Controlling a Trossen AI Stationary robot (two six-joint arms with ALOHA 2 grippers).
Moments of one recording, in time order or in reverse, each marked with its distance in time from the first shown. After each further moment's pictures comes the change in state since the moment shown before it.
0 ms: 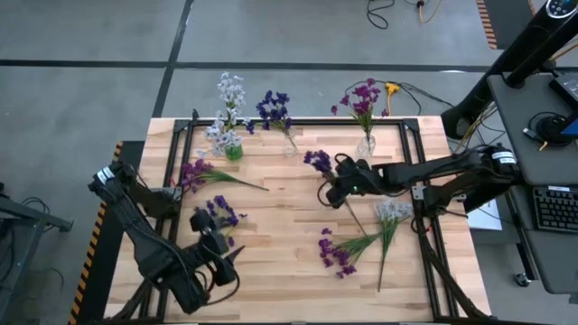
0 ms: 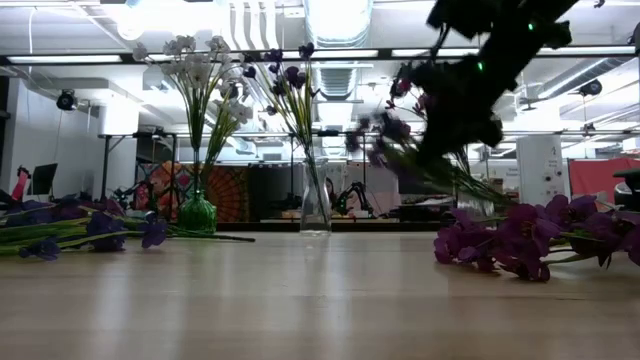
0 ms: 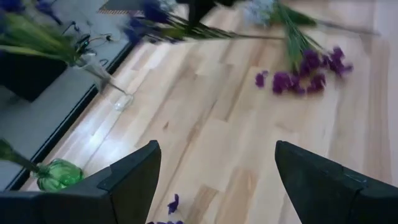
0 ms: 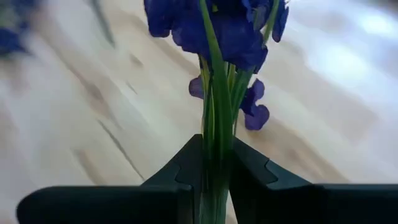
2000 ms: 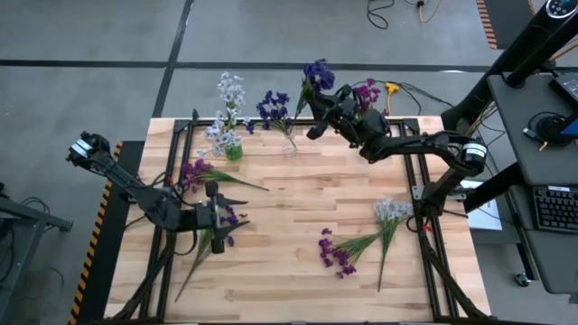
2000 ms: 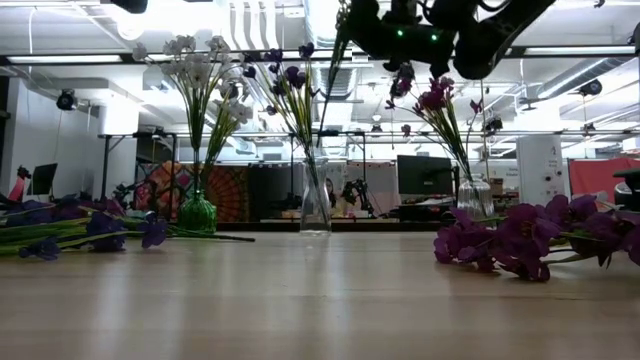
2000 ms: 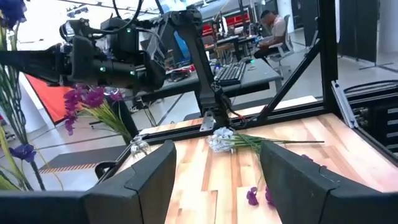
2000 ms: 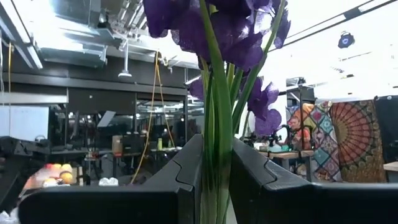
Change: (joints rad) left arm 0.253 -0.667 -1.003 1.807 0.191 1.385; right arm -0.406 0.288 0.181 1.467 -0.248 -0.701
